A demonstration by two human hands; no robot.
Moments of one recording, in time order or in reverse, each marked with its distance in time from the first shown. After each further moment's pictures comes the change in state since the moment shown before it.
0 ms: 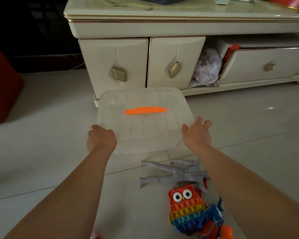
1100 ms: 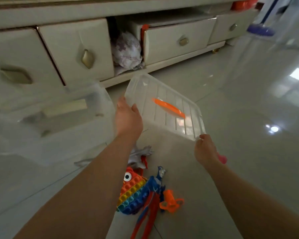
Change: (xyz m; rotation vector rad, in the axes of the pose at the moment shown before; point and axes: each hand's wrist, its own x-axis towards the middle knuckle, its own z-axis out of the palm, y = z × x) left_hand -0.194 0.143 0.145 -0.298 -0.225 0.667; right_hand -0.050 0.267 -0.066 0.299 0.127 0.465
